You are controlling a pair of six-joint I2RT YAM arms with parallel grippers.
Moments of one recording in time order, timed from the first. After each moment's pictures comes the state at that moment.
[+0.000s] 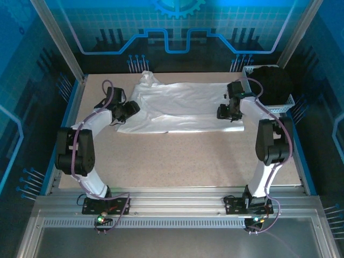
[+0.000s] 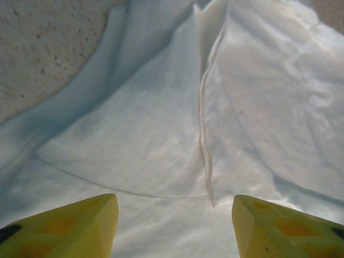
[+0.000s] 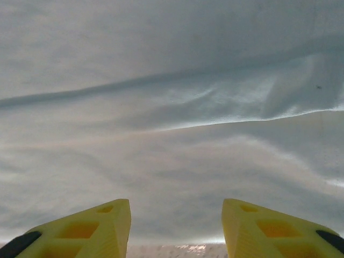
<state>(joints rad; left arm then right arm) -0.04 1.72 1.12 -0.32 0.19 -0.65 0.10 1.89 1.38 -0.73 -0.04 0.21</state>
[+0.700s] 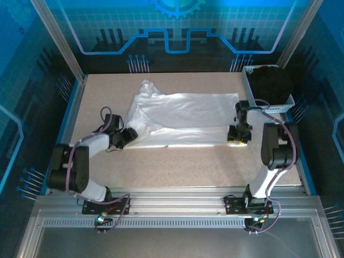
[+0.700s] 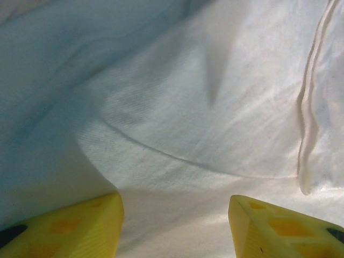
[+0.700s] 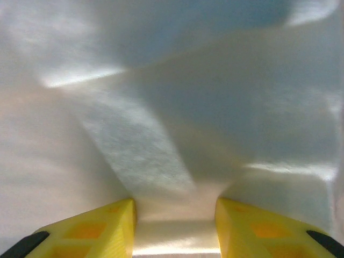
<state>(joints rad) -0.03 1.45 0.62 -0.23 0.23 -0.68 0.01 1.73 1.04 -0.86 -0.01 0.24</state>
